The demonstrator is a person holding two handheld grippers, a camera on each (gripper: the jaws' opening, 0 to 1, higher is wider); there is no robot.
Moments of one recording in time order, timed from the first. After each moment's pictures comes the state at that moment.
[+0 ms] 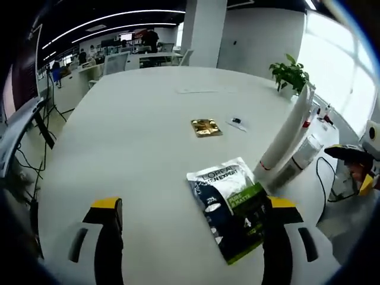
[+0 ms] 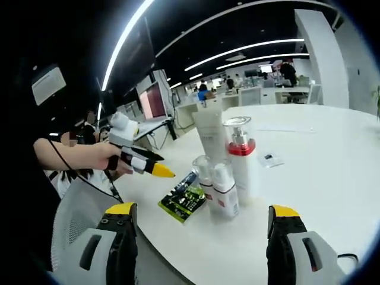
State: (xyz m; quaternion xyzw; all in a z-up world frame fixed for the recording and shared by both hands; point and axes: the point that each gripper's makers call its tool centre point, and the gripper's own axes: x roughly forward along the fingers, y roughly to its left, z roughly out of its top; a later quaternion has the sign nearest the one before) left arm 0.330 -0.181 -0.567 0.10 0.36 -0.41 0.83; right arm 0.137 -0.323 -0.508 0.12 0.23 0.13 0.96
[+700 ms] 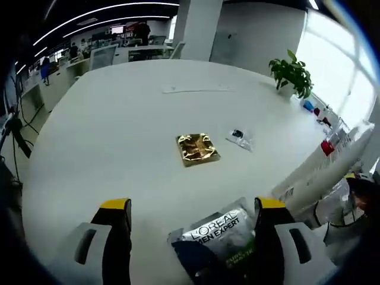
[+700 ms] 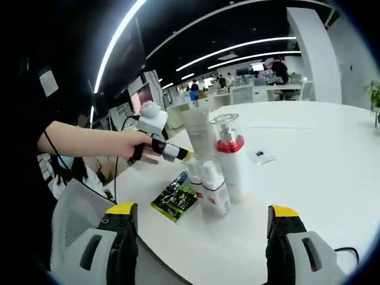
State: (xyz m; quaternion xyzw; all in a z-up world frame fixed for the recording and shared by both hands) left arm 0.375 -0.274 -0.583 0.10 0.38 -0.44 0.81; right arm 0.136 -0.336 -0.513 0.13 0.24 0.09 0.96
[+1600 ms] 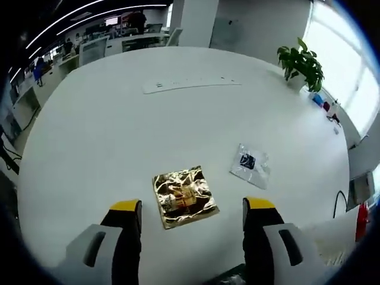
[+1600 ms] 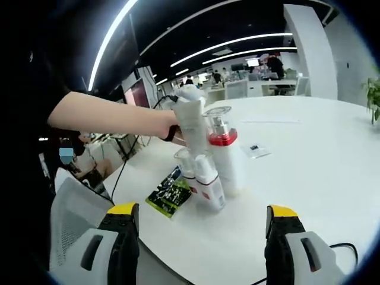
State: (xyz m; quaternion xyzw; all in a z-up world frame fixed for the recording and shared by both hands) left arm 0.403 -0.352 -0.605 0.14 0.43 -0.41 0.79; right arm 0.134 -0.340 -0.519 0.13 0.25 0.08 0.95
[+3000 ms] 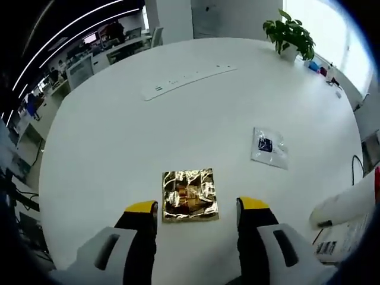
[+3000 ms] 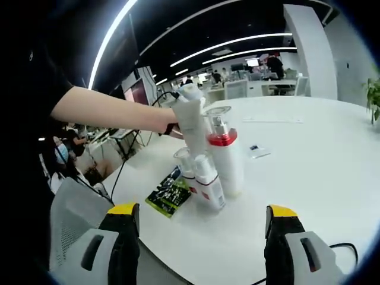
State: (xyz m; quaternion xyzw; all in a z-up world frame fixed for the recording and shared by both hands) left arm 0.440 -0.339 -0.606 0.25 0.39 -0.42 0.78; right arm 0.134 -0.340 -0.520 0.13 0.25 0.08 0.96
